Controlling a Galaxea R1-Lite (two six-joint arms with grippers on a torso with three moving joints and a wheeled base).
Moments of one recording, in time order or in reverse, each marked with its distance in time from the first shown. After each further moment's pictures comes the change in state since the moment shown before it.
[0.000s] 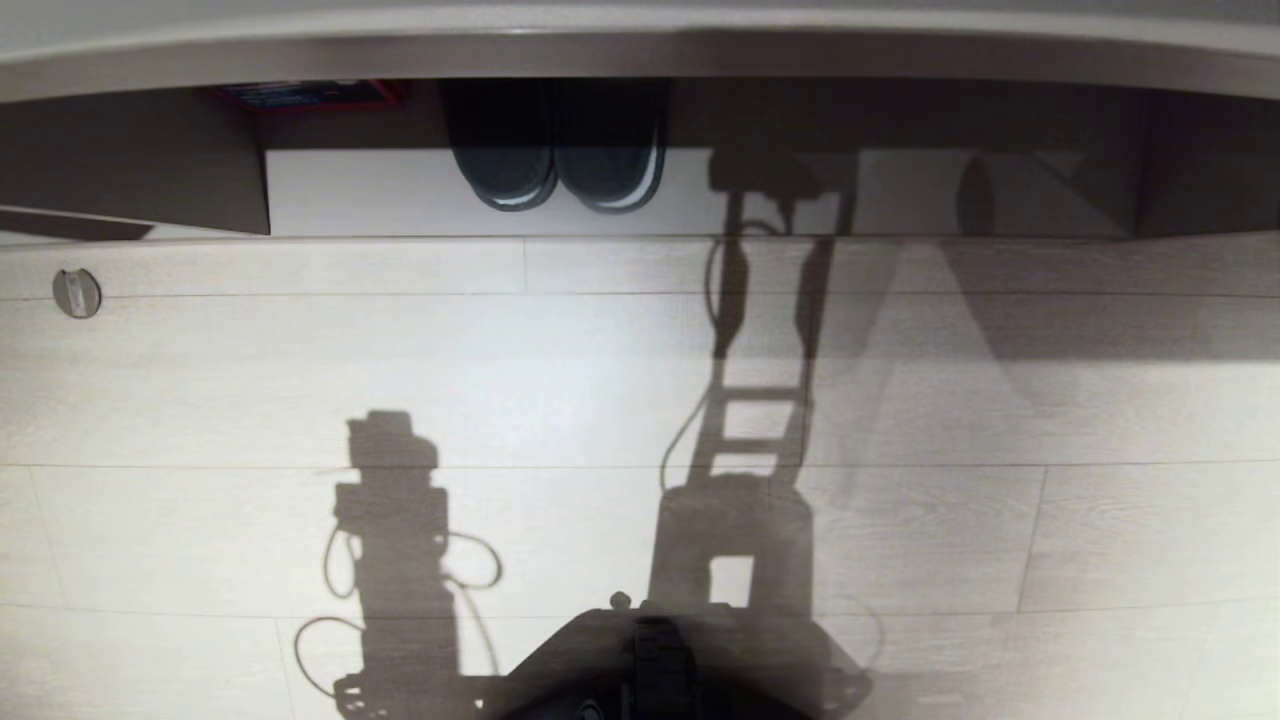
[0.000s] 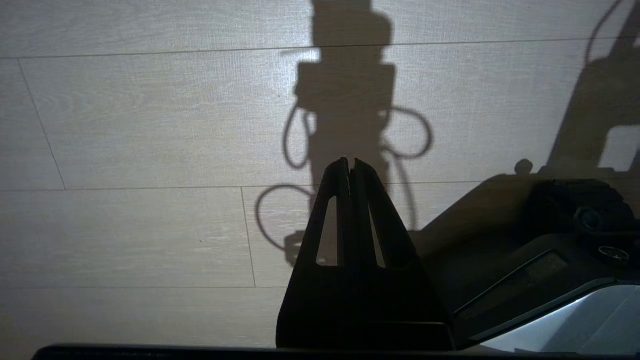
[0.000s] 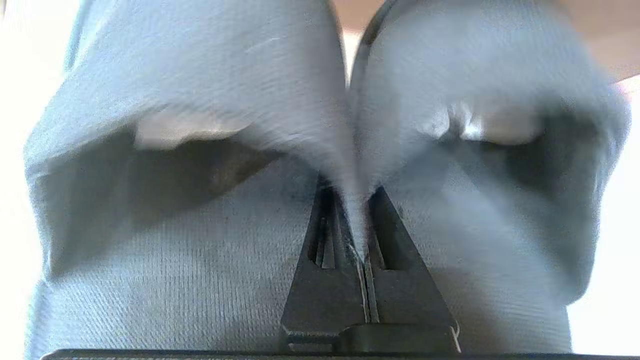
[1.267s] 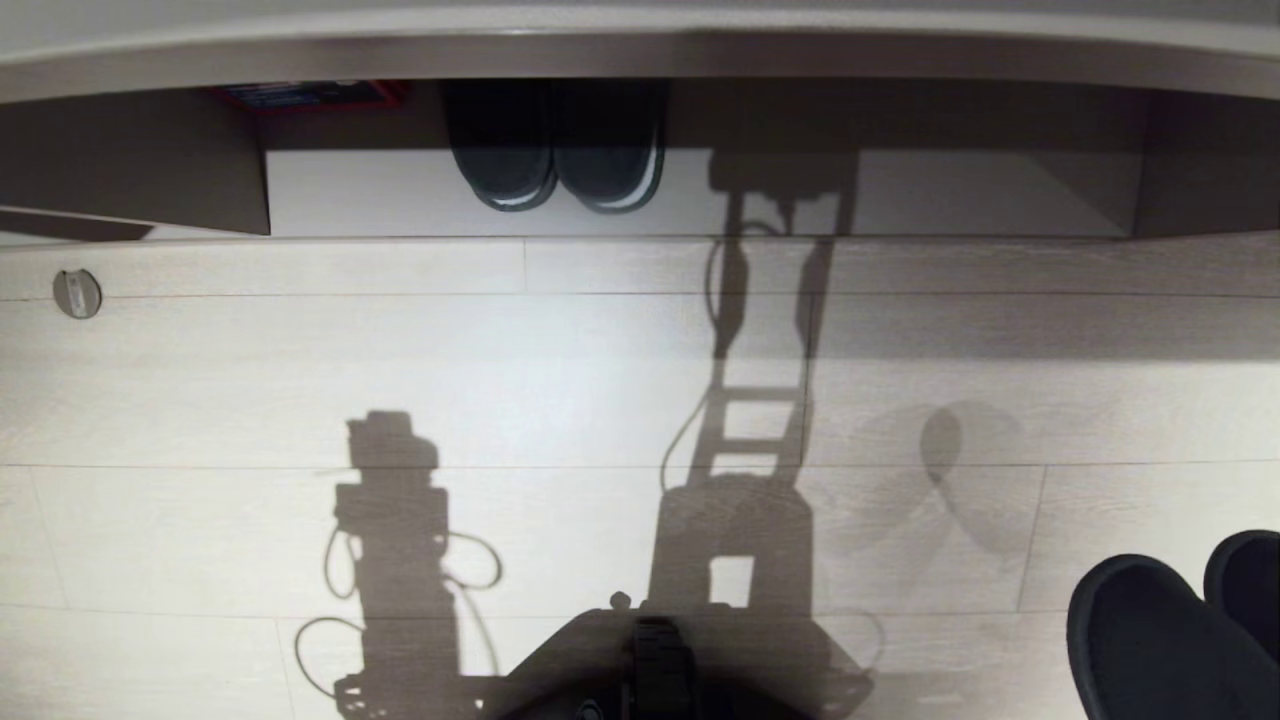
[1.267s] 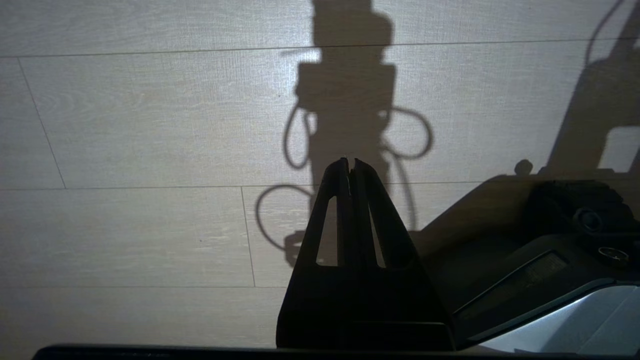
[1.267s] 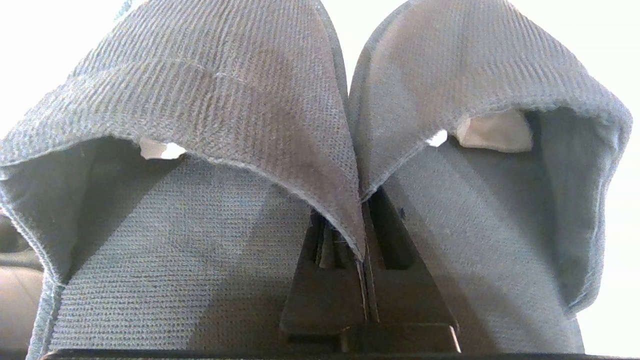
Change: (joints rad) left arm 0.000 0.000 0.000 0.000 0.003 -0.004; right arm -0.186 -0.461 0.459 0.308 -0.053 0.001
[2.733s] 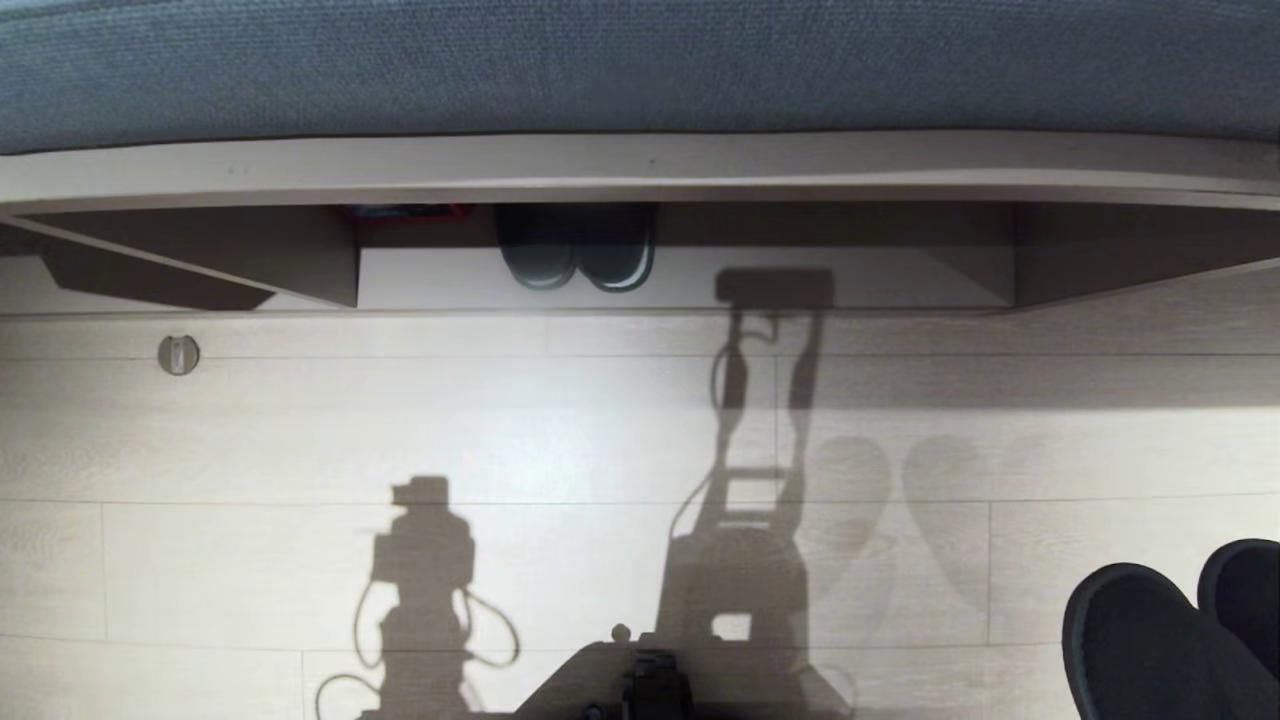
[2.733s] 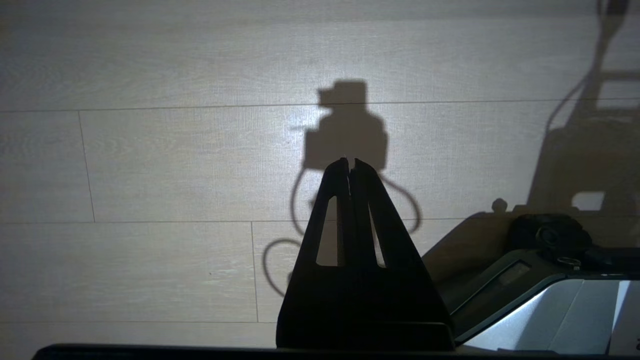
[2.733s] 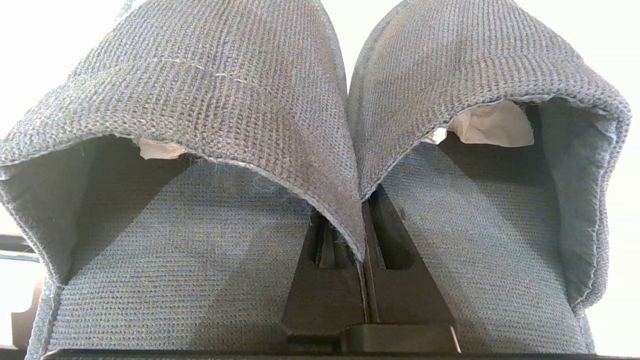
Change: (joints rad) left arm 0.000 0.000 0.000 0.000 0.000 -0.004; right arm 0.000 -0.005 0.008 -0.004 0.003 0.004
